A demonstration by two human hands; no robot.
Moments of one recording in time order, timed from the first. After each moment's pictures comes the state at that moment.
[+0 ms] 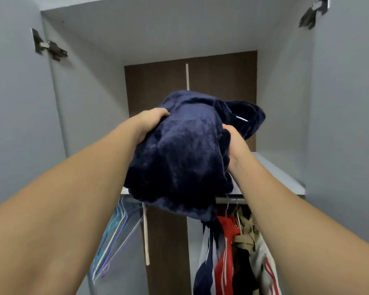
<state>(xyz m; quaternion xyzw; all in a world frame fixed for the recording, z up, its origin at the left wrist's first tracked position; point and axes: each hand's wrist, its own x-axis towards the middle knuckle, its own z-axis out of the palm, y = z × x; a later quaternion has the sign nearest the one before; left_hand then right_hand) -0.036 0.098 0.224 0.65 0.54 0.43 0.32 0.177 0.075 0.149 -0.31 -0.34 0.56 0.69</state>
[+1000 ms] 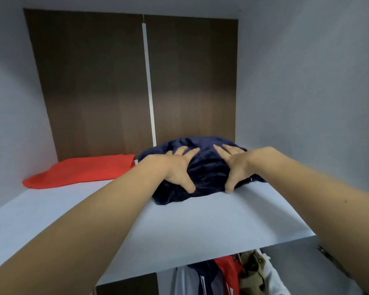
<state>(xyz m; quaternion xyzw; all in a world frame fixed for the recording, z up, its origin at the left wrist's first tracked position) 0.076 0.366 0.115 0.92 0.40 -0.02 0.02 0.269 0.271 0.123 -0.79 -0.61 0.00 -0.07</state>
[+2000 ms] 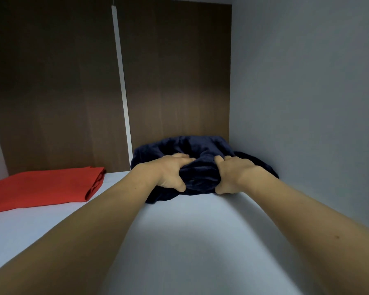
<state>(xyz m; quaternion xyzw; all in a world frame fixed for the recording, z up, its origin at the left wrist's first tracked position) 0.171 0.470 0.104 0.93 0.34 0.06 0.06 0.350 0.357 0.100 -0.78 -0.61 -0.11 -0.01</state>
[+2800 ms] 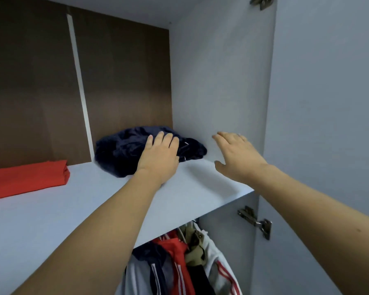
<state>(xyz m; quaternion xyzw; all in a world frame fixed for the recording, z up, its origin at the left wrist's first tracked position) 0.152 0.301 0.090 0.90 0.25 0.27 -0.22 0.285 0.116 0.106 -0.80 -0.52 -0.27 0.11</state>
